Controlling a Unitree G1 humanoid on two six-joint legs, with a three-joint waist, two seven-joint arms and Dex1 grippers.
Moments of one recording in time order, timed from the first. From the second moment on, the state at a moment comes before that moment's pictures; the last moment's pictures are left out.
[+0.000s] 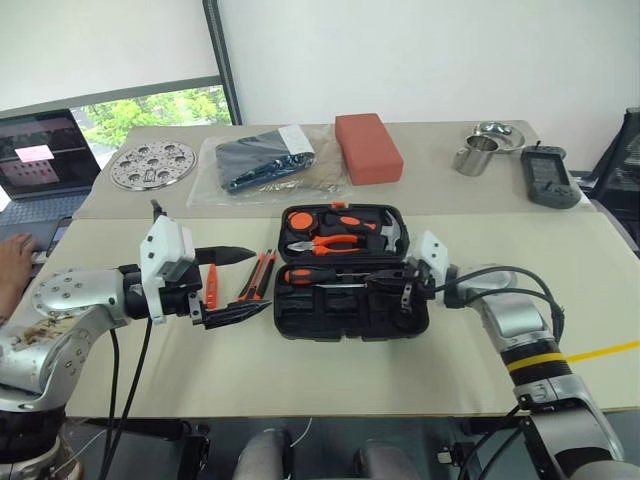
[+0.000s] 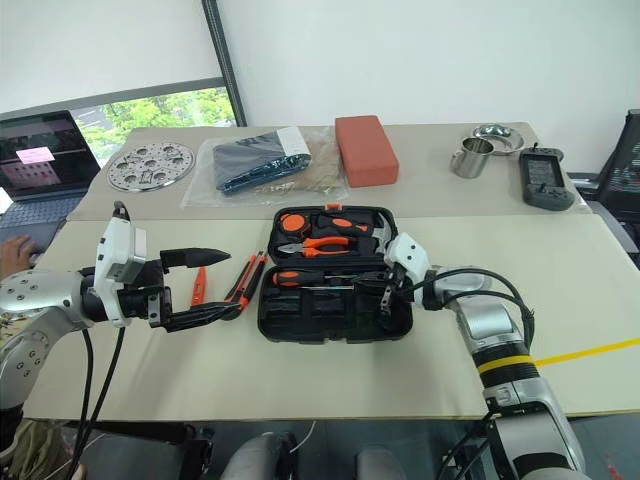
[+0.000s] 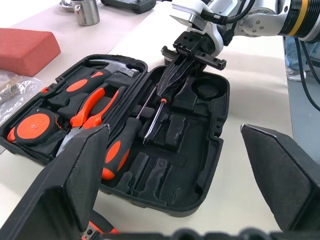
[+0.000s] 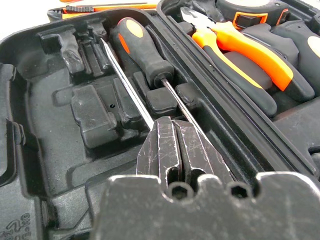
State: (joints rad) left arm -0.19 0.87 0.22 -0.46 -0.69 0.59 -1.04; right arm -0.52 -0.53 0.16 0.26 0.18 0.21 1.07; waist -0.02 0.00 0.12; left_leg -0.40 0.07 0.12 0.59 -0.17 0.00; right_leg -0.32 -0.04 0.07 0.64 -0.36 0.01
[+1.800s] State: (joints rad) left arm -0.22 0.88 0.21 -0.43 -0.68 0.59 -1.06; right arm -0.38 -0.52 0.09 0.03 0.26 0.47 0.95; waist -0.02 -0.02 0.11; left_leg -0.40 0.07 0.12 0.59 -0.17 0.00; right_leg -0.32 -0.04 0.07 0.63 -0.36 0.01
